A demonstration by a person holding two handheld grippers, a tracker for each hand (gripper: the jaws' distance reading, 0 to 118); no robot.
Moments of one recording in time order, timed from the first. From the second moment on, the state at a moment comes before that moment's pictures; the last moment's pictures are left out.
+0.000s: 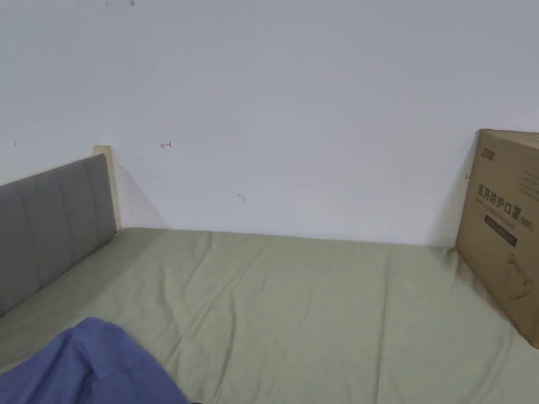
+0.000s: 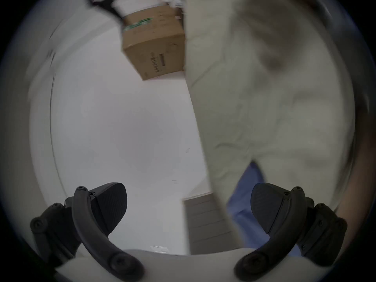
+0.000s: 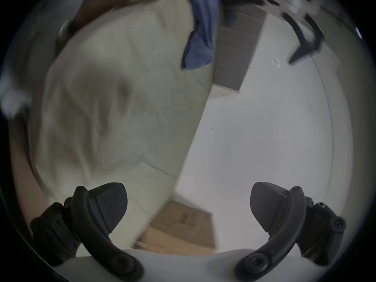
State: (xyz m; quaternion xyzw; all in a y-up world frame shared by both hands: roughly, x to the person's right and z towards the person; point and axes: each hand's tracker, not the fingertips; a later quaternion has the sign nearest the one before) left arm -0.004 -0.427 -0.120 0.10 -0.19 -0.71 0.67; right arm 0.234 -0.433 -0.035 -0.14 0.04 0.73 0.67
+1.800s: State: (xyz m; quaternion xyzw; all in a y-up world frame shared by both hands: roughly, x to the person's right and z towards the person) left arm -0.048 -0.336 -0.145 -0.05 -0.16 0.01 0.98; right arm 0.327 -0.339 0.007 -0.05 -0.18 -0.04 0.98
